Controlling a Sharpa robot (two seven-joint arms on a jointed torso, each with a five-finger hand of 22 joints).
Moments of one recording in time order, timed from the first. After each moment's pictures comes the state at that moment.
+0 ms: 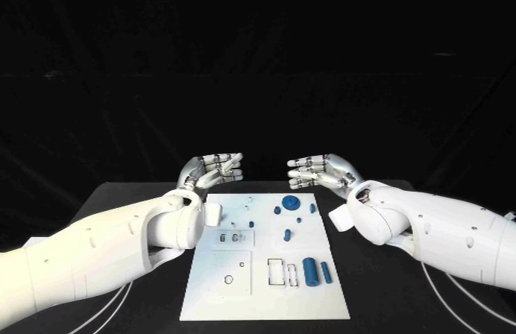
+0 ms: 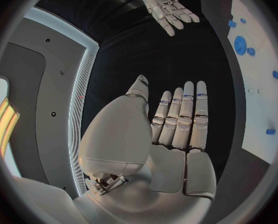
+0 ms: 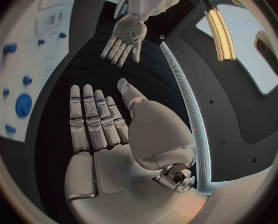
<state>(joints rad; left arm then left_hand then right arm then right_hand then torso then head) 1.12 -0.69 -0.02 1.41 0.01 -0.56 0.46 1.41 -0.06 0.02 0.26 0.11 0.89 0.22 0.14 0.08 0.97 0.18 0.16 0.08 1.03 0.14 0.21 0.13 0.17 0.90 0.25 0.23 0.13 1.15 -0.73 -0.04 1.34 -0.37 -0.28 0.33 1.27 0.09 0.12 -0.19 0.17 0.83 0.21 0.08 0.06 0.94 0.19 0.10 0.06 1.01 0.15 0.10 0.06 0.16 0.84 0.26 0.19 0.09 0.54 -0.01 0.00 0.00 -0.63</state>
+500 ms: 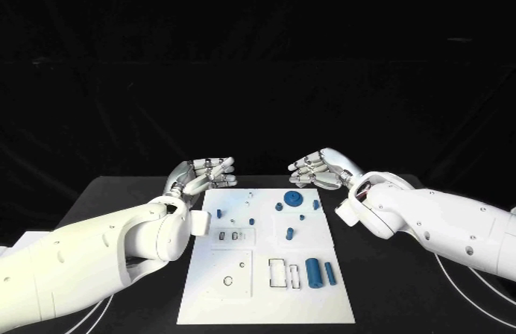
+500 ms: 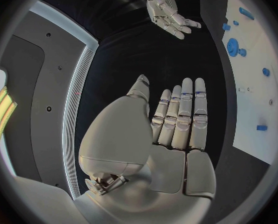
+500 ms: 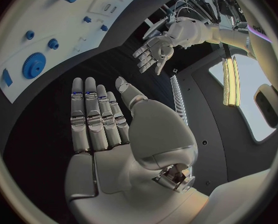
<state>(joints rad) 1.13 -0.78 -0.01 1.52 0.01 -0.51 0.47 1.42 -0.04 -0.01 0.23 0.11 0.95 0.22 0.12 0.07 1.05 0.16 0.14 0.07 1.12 0.11 0.21 0.18 0.17 0.98 0.22 0.24 0.13 1.19 -0.75 -0.03 1.34 -0.82 -0.36 0.27 1.27 0.08 0.17 -0.24 0.16 0.96 0.21 0.08 0.06 1.08 0.15 0.08 0.06 1.18 0.11 0.11 0.07 0.18 0.97 0.22 0.24 0.10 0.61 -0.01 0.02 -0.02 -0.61</state>
